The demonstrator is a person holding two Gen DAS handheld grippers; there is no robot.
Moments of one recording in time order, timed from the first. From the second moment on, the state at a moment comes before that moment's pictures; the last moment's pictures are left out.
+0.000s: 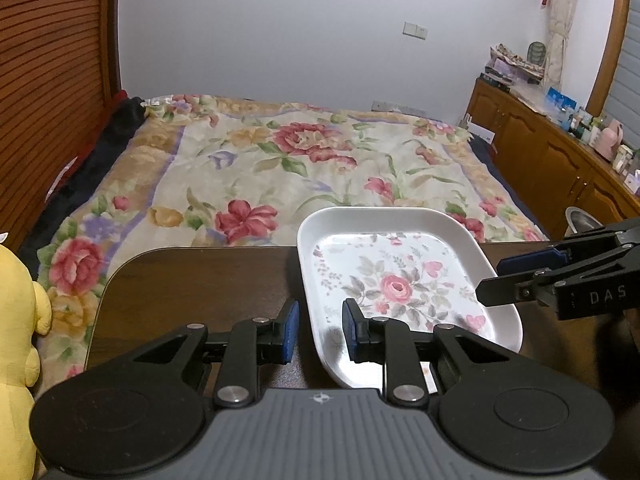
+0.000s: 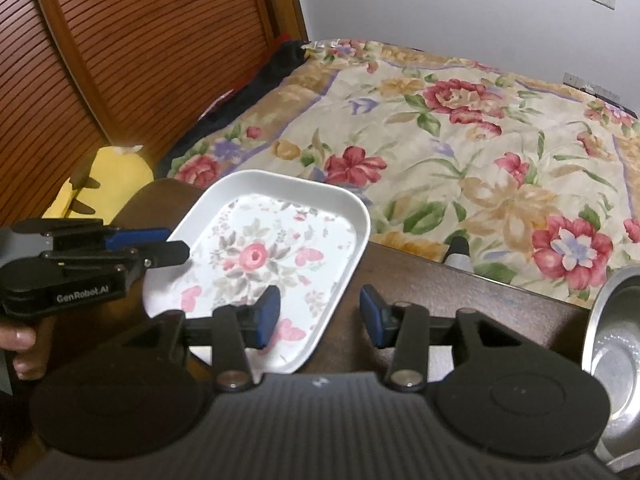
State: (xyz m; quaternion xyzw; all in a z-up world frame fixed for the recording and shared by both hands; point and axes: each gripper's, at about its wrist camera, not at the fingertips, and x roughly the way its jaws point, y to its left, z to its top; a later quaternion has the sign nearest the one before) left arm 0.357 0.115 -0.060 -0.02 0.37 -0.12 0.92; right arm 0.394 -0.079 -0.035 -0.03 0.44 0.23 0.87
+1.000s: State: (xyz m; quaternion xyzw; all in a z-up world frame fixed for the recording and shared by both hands) left arm 0.359 0.125 -0.061 -0.06 0.39 -0.13 0.91; right arm 0.391 -0.081 -0.043 -0.01 0.47 0.25 0.85
